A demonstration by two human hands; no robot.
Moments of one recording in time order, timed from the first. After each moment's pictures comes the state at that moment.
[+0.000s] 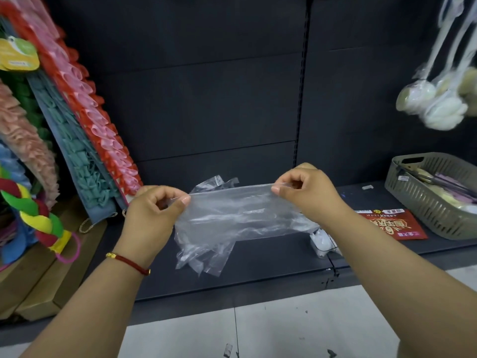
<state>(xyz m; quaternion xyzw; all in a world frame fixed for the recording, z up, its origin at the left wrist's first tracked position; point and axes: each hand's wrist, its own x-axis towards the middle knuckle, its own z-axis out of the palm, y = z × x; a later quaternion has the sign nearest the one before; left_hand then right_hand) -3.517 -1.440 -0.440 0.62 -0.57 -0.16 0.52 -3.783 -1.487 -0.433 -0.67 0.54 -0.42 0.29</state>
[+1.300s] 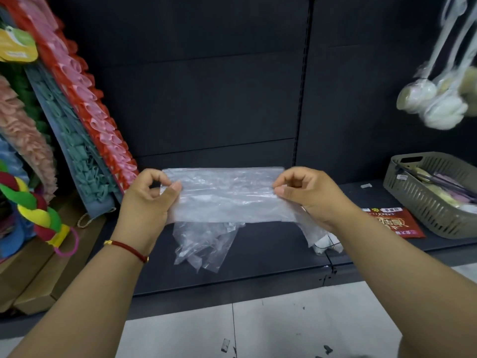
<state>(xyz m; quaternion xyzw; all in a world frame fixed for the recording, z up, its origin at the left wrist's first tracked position) -3.510 -1.447 -0.441 0.56 -0.50 -0.29 0.59 -3.791 -1.483 -0.441 -0.64 0.43 -0.45 0.44</state>
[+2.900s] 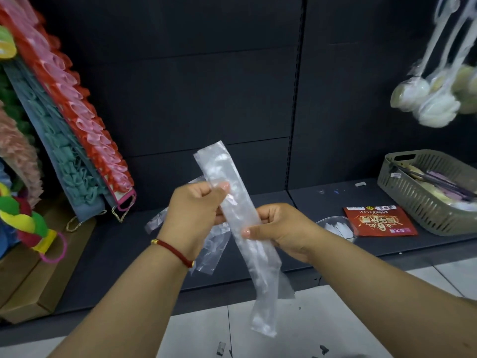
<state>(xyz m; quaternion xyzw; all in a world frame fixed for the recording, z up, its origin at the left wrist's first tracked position) -3.596 -1.444 -0.428 0.55 -0.45 -0.45 0.54 -3.759 -1.463 -0.465 -0.57 0.43 -0.32 0.63</state>
